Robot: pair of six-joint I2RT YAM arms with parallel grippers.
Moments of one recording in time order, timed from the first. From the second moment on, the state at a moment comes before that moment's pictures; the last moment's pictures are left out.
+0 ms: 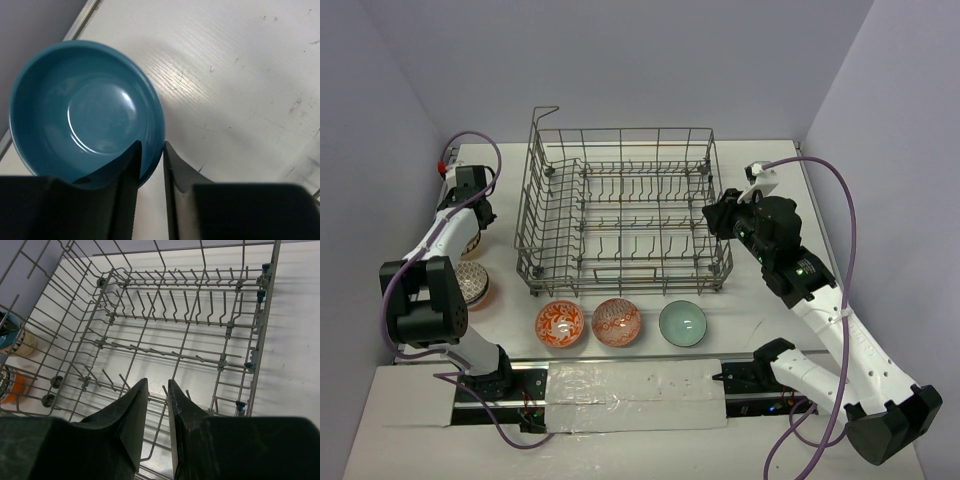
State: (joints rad) left arm 0.09 1.59 1.10 -0.38 -0.44 -0.36; right arm 0.43 0.85 0.90 -0.29 0.05 0.35
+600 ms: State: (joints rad) left arm 0.09 1.59 1.11 -0.39 -0.47 -0.36; right arm 0.43 0.85 0.90 -0.29 0.05 0.35
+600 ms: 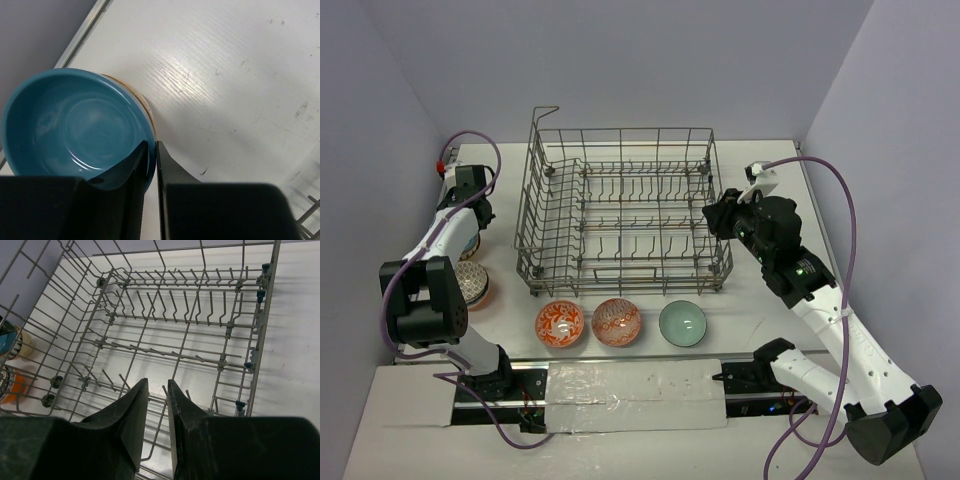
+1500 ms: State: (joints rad) left arm 0.09 1.58 1.11 -0.40 -0.44 -0.36; right arm 0.43 0.86 0.89 -0.29 0.05 0.35
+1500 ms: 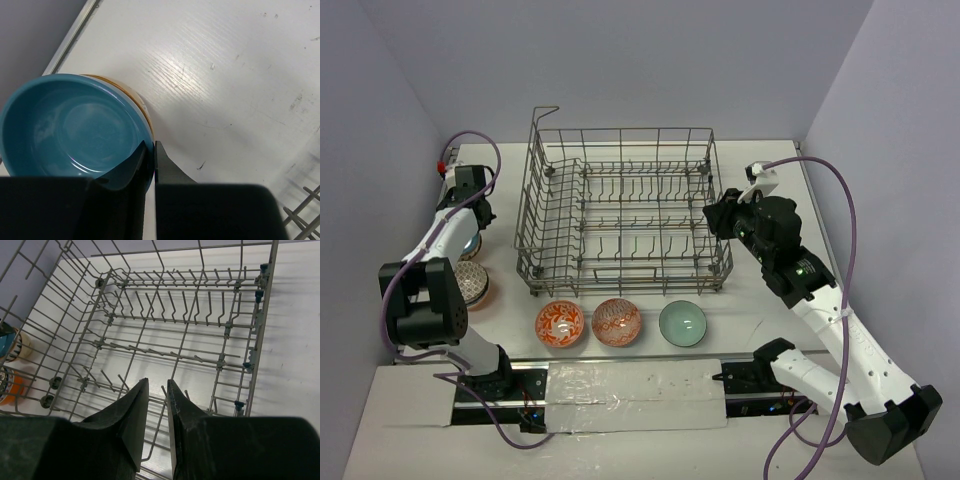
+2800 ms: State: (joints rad) left arm 0.06 1.52 1.11 -0.43 -0.49 -0.32; right arm 0.43 0.85 0.90 -0.29 0.06 0.35
